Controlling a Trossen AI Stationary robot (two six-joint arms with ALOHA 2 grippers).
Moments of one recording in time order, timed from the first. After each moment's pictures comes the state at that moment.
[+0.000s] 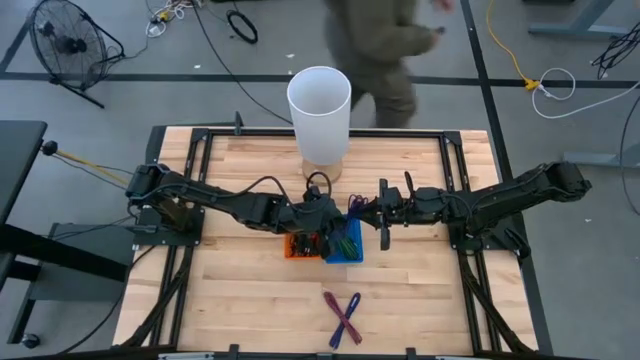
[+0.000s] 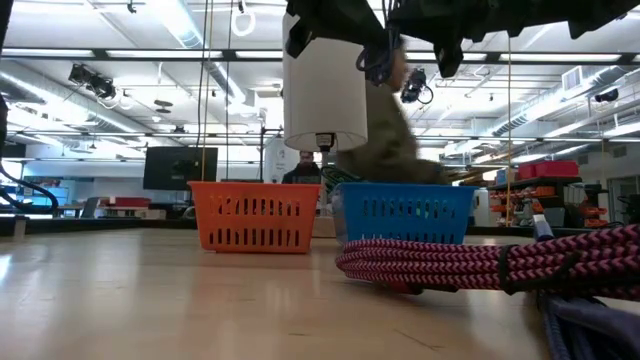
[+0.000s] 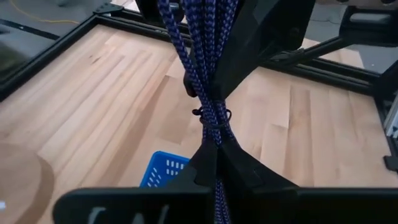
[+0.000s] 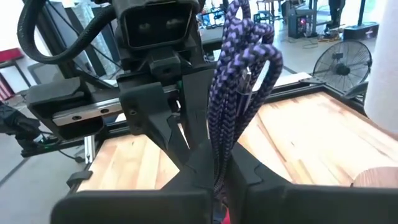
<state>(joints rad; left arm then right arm) -0.21 1.70 1.37 -0.21 -0.37 -0.35 0.15 1.15 0.60 0.43 0.19 0.23</state>
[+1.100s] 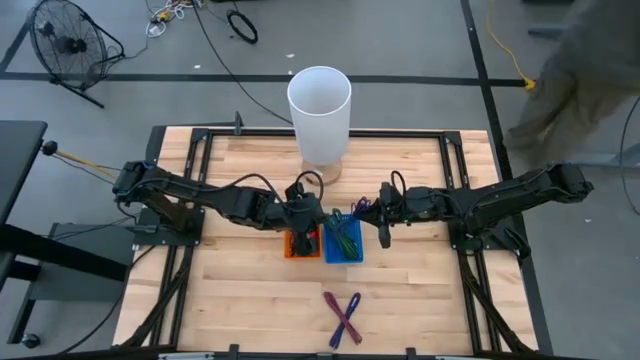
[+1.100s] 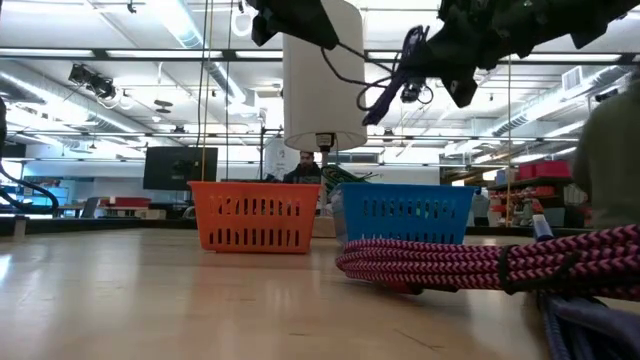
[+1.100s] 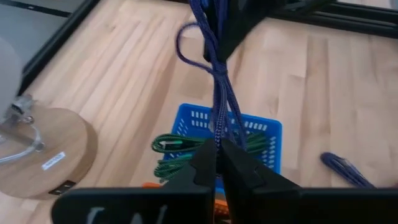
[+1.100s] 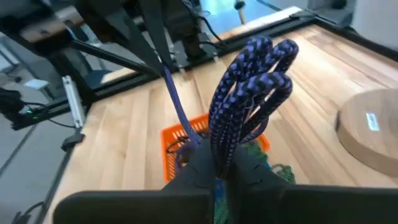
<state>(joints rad) -0.21 1.59 1.37 -0.50 -0.38 -0.33 0.11 1.13 0.60 0.19 0.14 0.36</state>
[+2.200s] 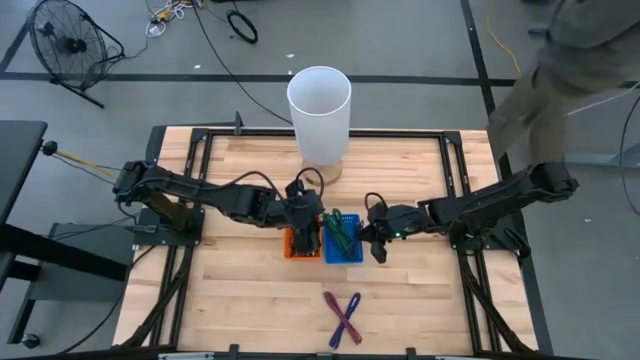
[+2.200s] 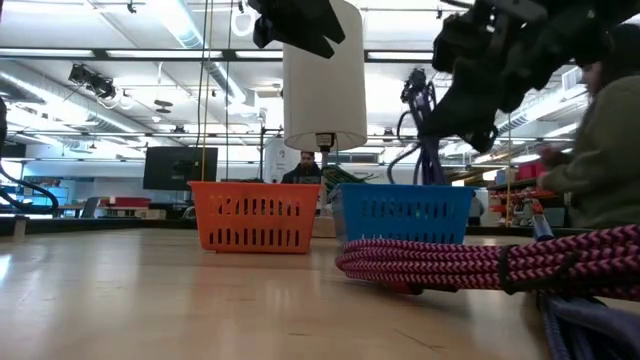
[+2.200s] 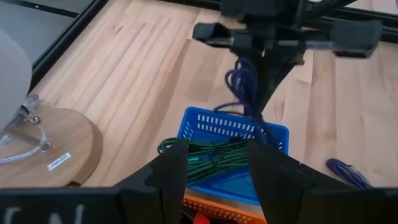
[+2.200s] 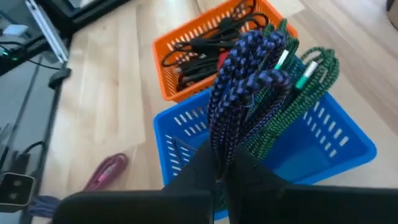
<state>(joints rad) -0.19 1.59 1.37 -0.49 -0.38 -0.33 0.19 1.29 0.60 0.08 0.07 0.54</state>
